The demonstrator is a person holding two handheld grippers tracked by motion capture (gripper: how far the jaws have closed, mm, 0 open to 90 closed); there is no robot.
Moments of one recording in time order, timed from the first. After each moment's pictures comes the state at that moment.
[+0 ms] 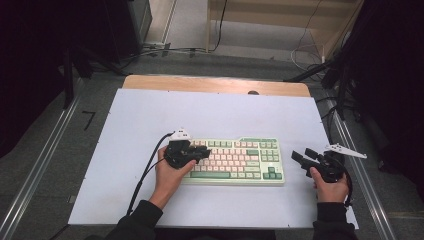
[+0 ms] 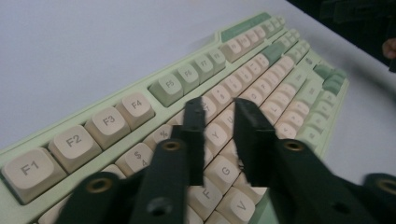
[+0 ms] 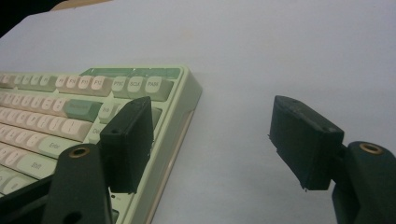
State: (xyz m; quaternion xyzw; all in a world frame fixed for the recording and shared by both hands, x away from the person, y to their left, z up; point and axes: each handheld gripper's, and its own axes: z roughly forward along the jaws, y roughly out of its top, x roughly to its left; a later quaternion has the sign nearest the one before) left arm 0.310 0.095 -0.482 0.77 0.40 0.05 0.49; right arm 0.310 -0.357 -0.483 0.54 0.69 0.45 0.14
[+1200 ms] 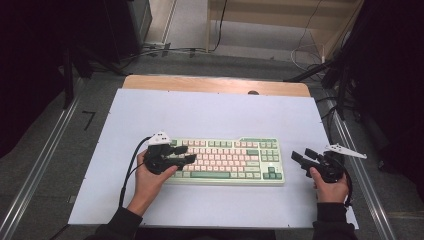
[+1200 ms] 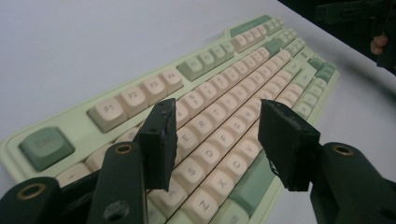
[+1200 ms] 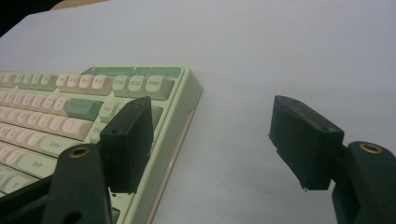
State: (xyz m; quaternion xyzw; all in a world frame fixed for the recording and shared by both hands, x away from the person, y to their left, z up) left arm 0.284 0.147 -0.477 0.77 0.40 0.06 0.49; right arm 0.309 -0.357 -0.483 0.54 0.70 0.45 0.14
